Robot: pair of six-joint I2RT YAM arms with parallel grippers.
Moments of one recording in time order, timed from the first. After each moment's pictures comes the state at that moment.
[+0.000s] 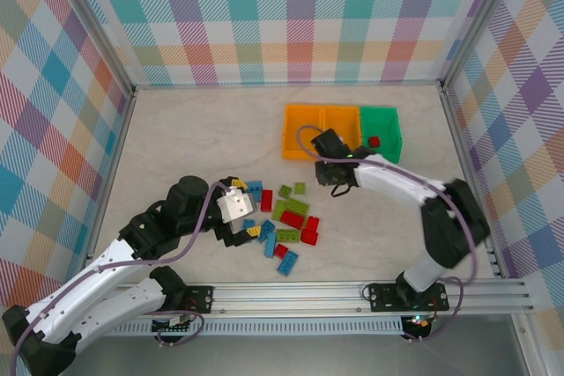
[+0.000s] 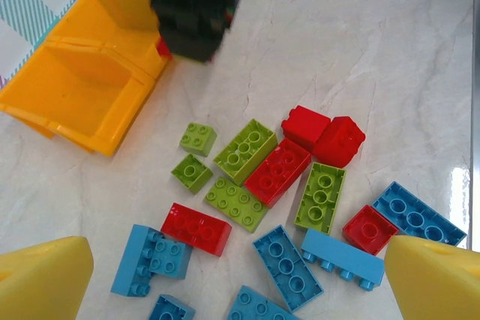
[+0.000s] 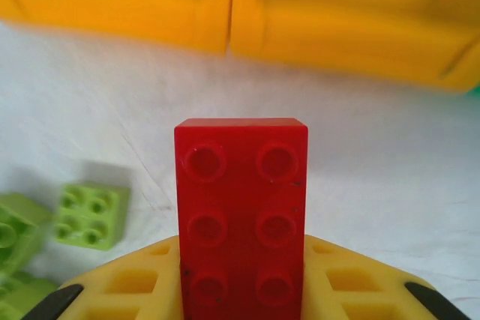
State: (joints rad) left arm -0.74 0.72 0.71 -0.55 0.23 0.48; right arm 0.62 1.55 1.10 -0.59 0.24 0.45
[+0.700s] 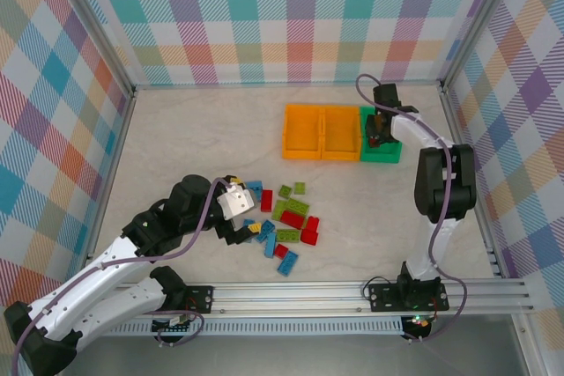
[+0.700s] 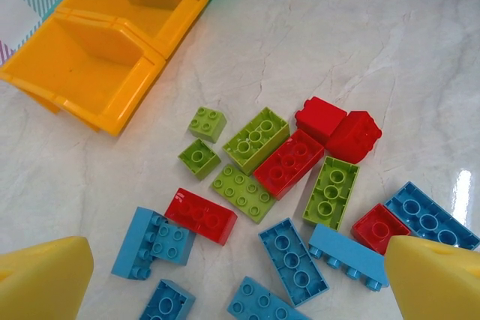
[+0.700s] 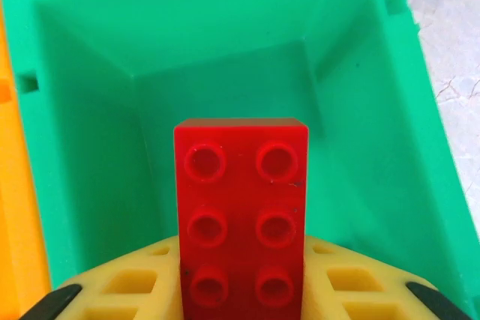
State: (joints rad) left arm -0.74 0.75 0.71 -0.55 0.18 0.43; right arm 0.14 1.93 1.45 -0.57 0.18 0.33
